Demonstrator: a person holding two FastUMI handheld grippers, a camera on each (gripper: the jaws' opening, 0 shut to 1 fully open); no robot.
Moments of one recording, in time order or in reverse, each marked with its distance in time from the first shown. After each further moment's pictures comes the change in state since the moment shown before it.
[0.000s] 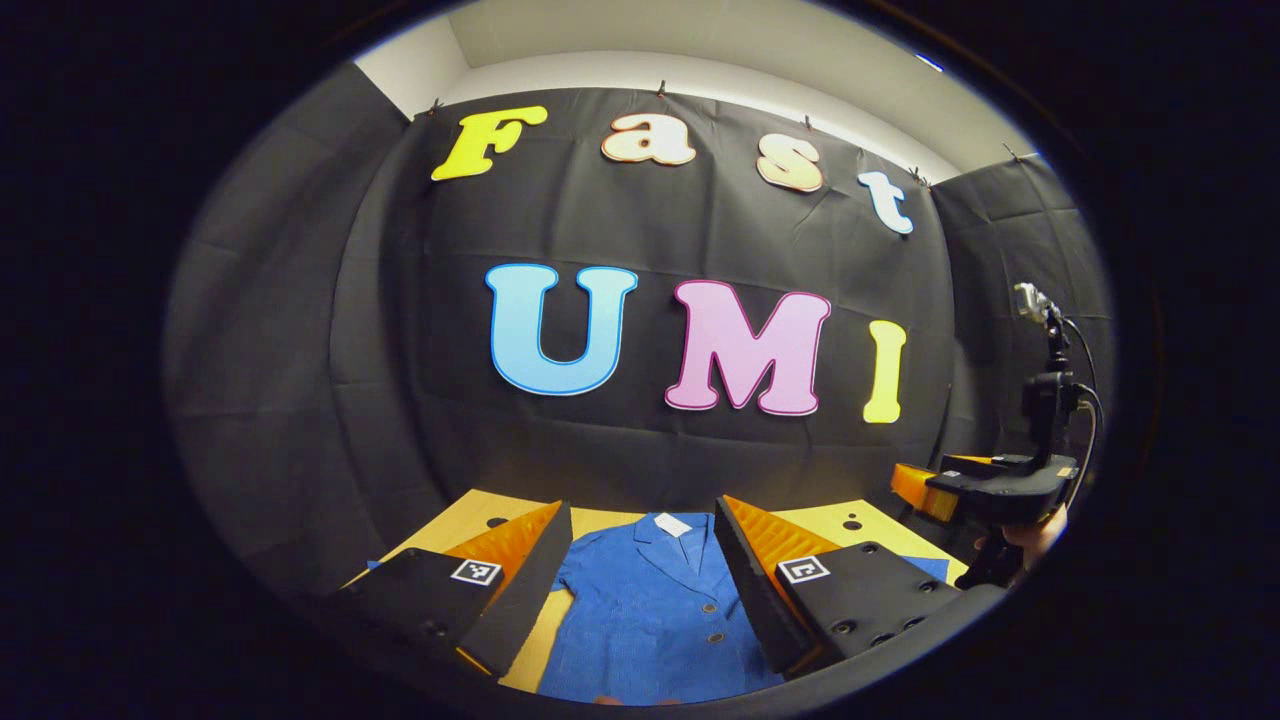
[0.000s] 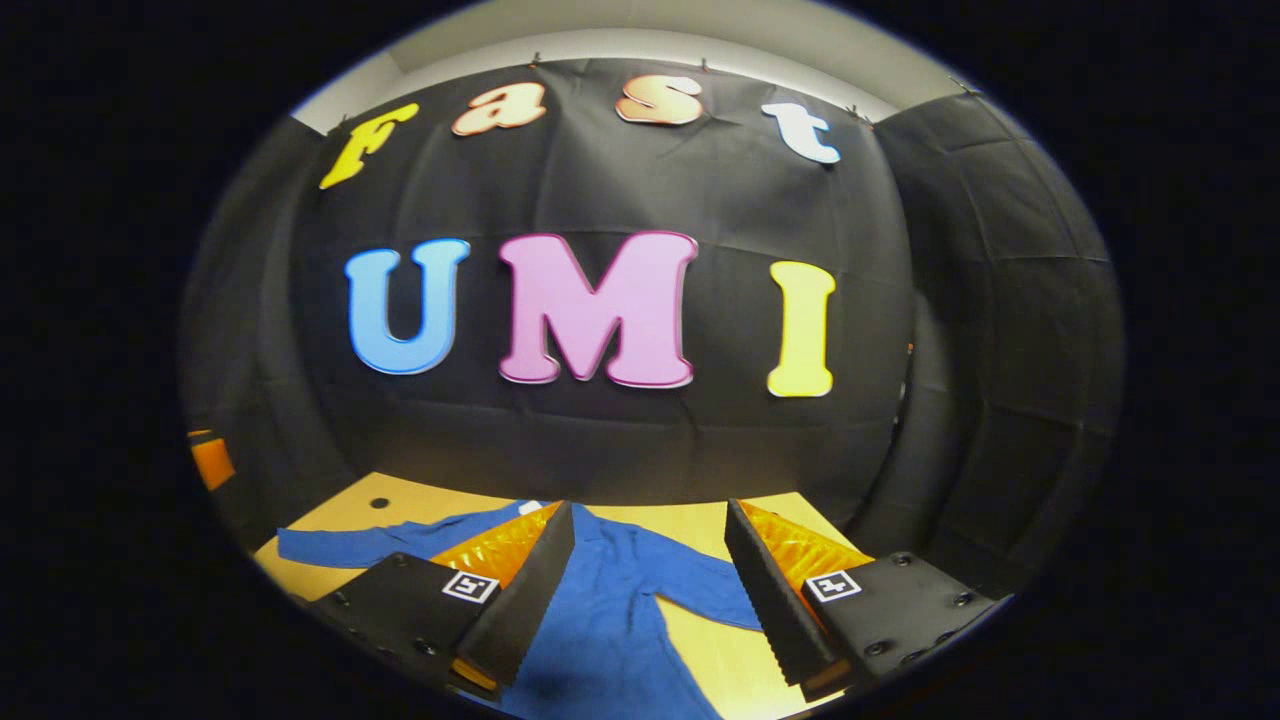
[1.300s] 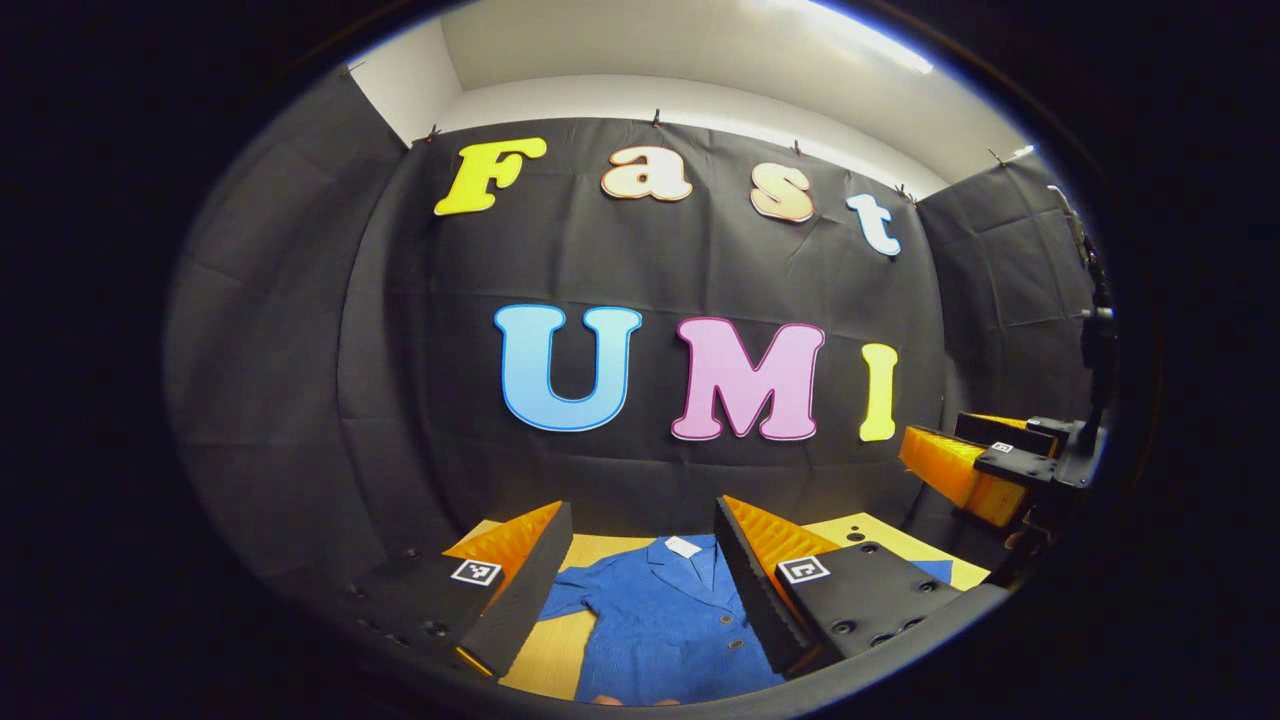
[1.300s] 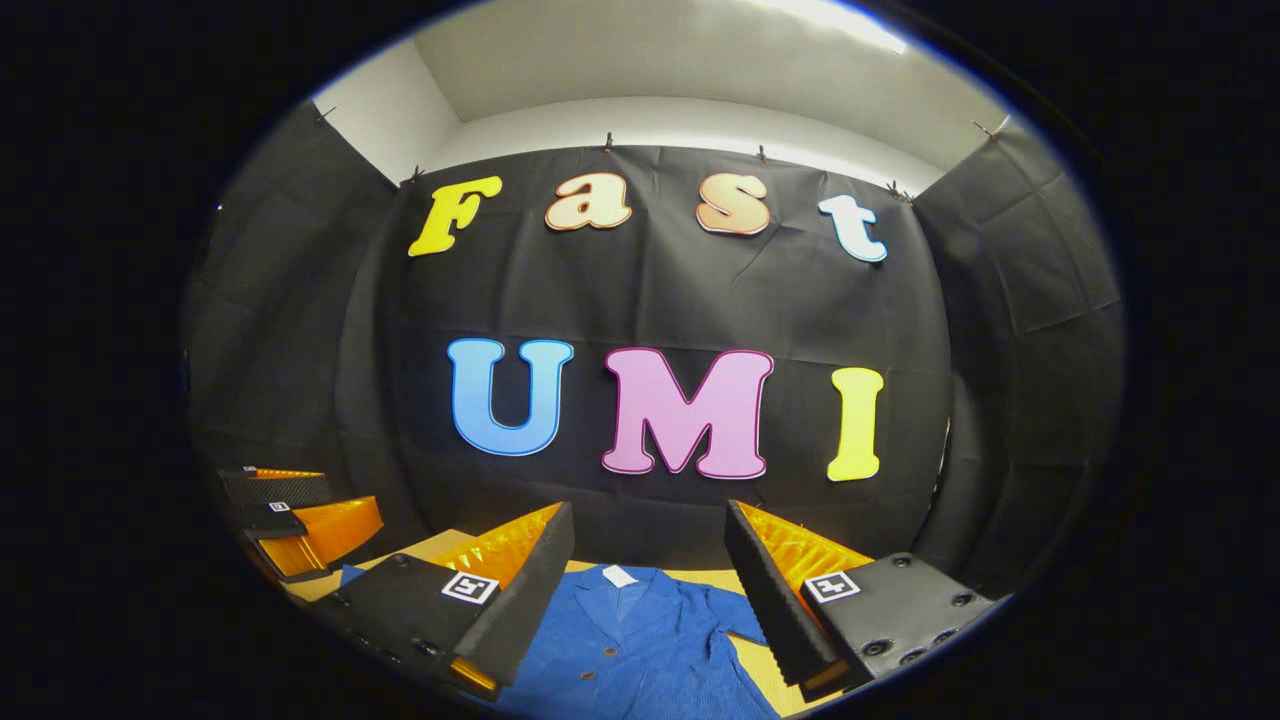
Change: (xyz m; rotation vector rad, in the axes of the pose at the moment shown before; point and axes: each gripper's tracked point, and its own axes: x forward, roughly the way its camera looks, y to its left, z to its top) left arm -0.030 0.029 0.032 0.035 -0.100 -0.010; right arm -0.135 0.134 0.088 -0.032 -0.297 0.209
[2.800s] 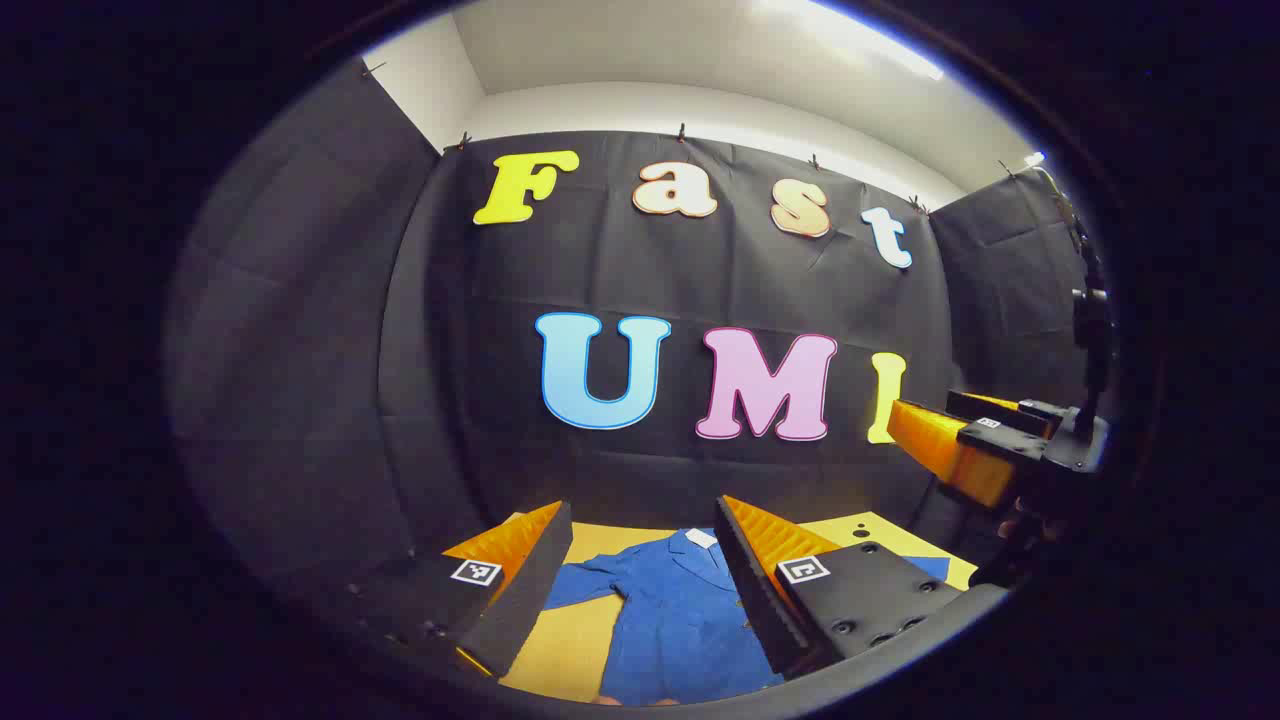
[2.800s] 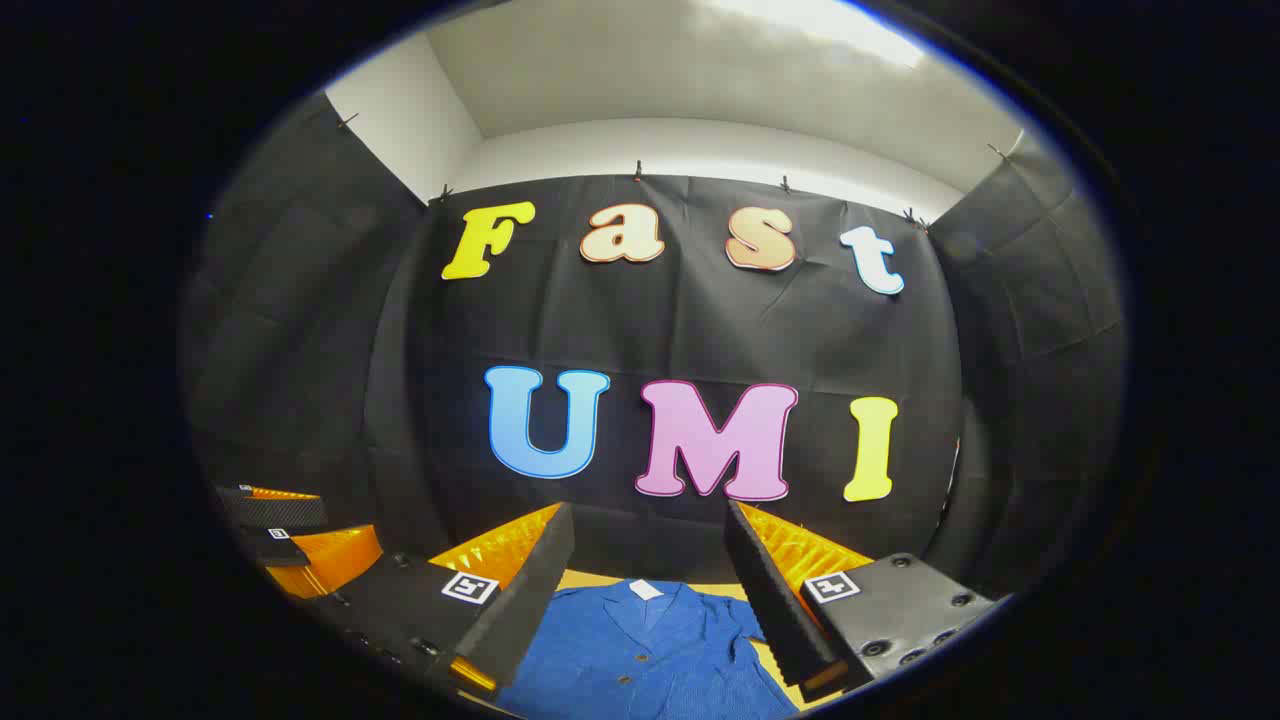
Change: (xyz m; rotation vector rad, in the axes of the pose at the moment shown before) left arm -0.075 0.034 0.004 -0.018 -0.014 0.056; right arm -0.041 0.049 0.037 0.002 -0.065 0.037
